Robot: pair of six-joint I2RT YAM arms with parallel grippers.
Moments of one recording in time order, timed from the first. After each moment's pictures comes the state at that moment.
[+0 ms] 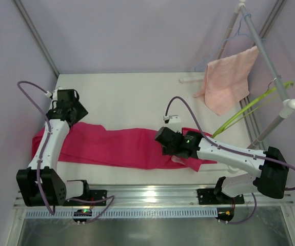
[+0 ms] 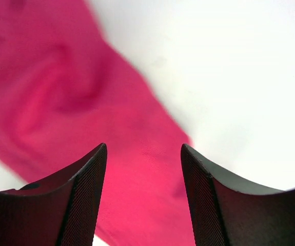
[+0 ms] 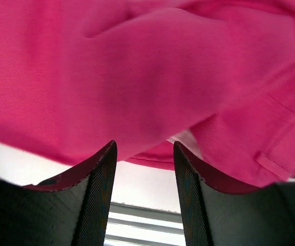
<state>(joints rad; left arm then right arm) 0.07 1.28 1.11 -0.70 -0.34 -0.59 1.05 1.32 1.01 -0.73 0.45 0.78</state>
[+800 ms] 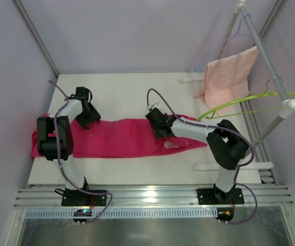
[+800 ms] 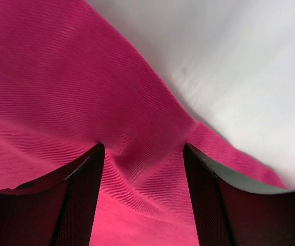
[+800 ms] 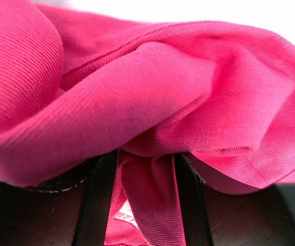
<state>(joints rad) 0.00 1.80 1.19 -0.63 -0.08 -0.65 0.81 1.79 1.13 -0.43 0.44 0.32</state>
